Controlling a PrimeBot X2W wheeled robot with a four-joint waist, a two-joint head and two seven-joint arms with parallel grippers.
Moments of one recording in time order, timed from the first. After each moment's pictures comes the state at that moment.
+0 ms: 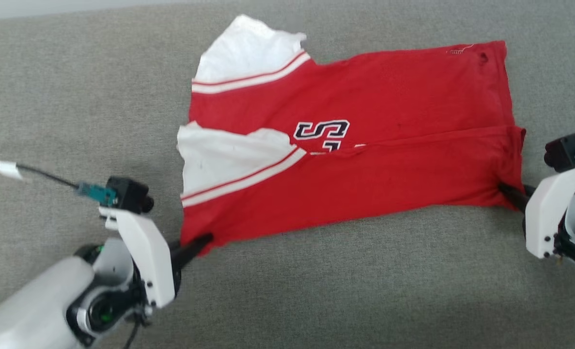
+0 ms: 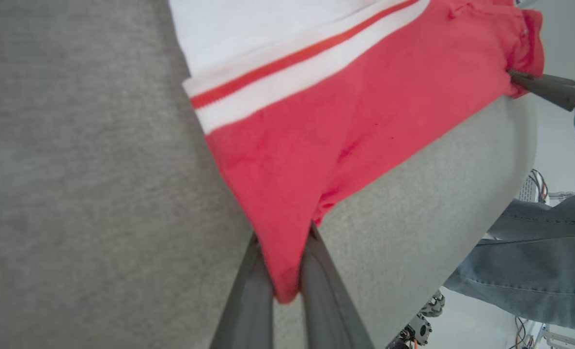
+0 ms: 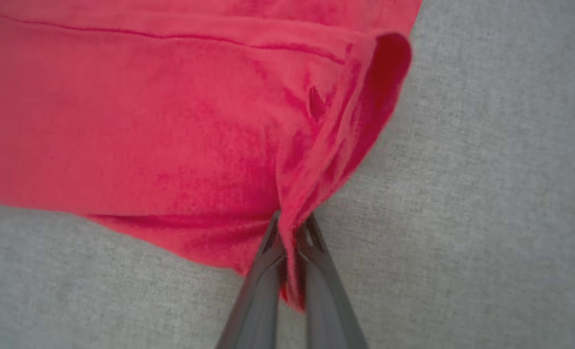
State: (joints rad) left arm -0.61 0.76 -0.96 0.15 -1.39 0.03 0.31; right arm -0.57 -0.67 0.55 0.46 0.81 0.13 0.38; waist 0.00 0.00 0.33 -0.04
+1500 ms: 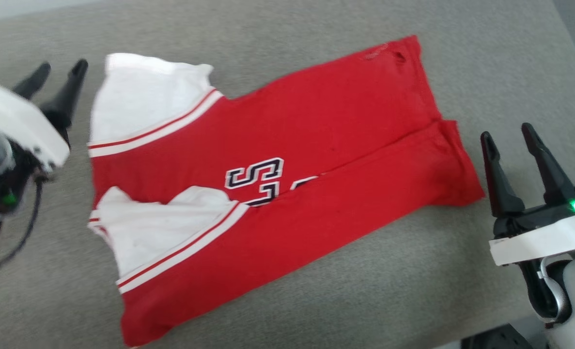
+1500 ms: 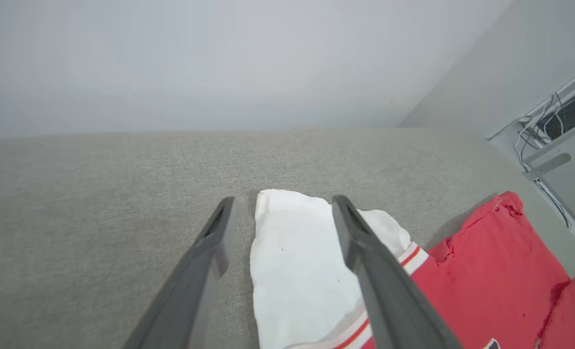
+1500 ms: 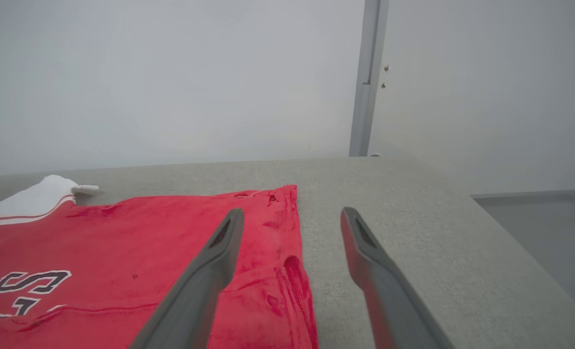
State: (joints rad) left arm -0.81 0.83 -0.73 0.32 -1.27 0.08 -0.01; right arm -0.26 -0.33 0.11 0.11 0.45 0.13 -0.24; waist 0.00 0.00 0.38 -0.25
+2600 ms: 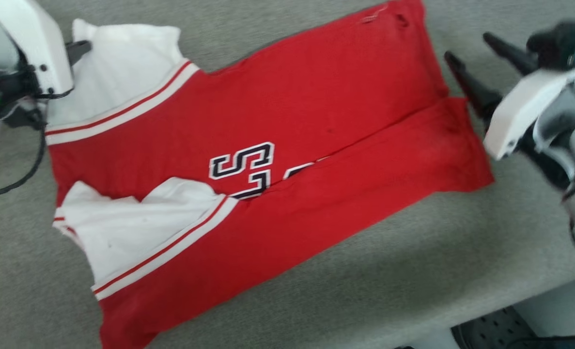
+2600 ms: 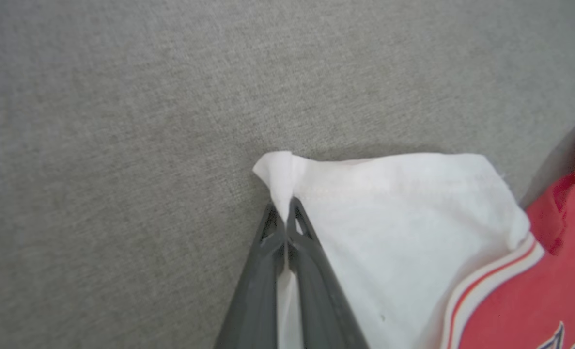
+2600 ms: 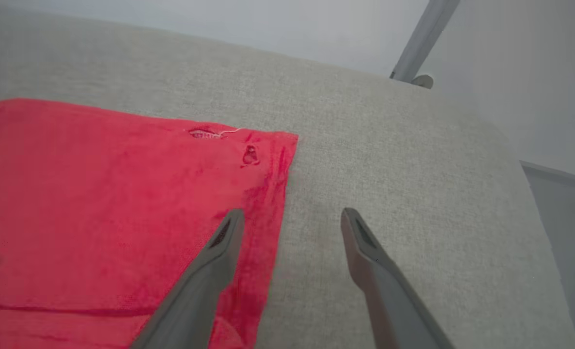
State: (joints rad) left arm -1.24 0.69 -0.90 0.72 -1.24 -0.03 0.61; right arm -0.81 -0.49 0.49 0.43 0.60 0.13 0.09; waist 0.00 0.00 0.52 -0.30
